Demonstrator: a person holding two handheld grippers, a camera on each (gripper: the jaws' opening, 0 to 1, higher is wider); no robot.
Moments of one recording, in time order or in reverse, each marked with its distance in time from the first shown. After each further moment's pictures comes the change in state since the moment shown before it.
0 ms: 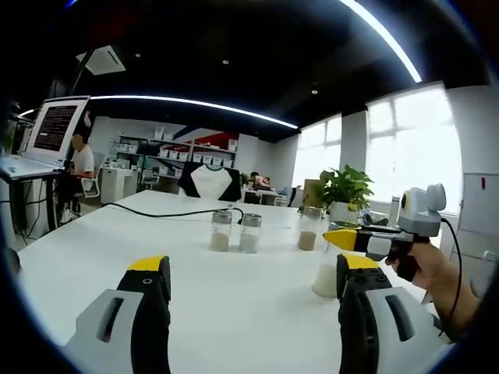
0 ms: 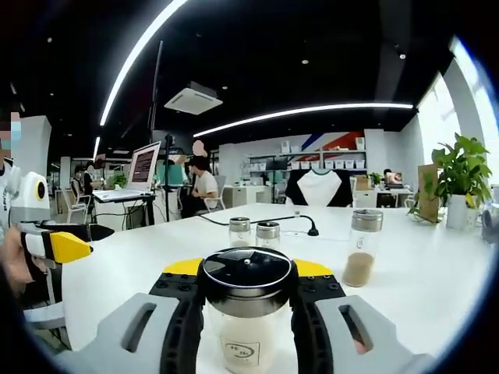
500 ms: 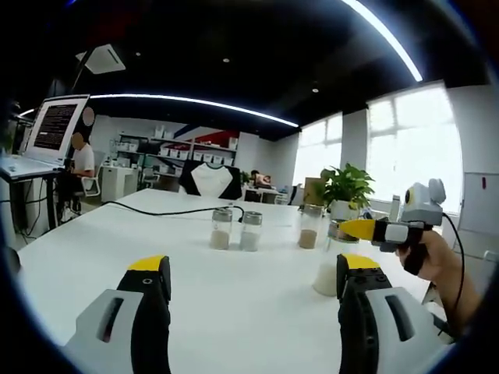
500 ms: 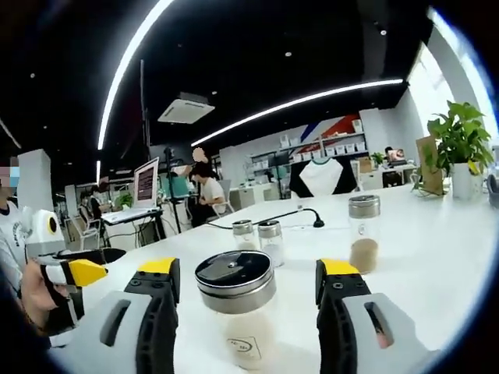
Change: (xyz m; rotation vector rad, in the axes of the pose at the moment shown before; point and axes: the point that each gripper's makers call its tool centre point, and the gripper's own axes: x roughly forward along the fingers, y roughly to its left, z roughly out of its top) left arm 0.001 0.001 -0.004 -0.003 0.016 0.005; right arm -0.017 -0.006 0.010 0.160 -0.010 0.084
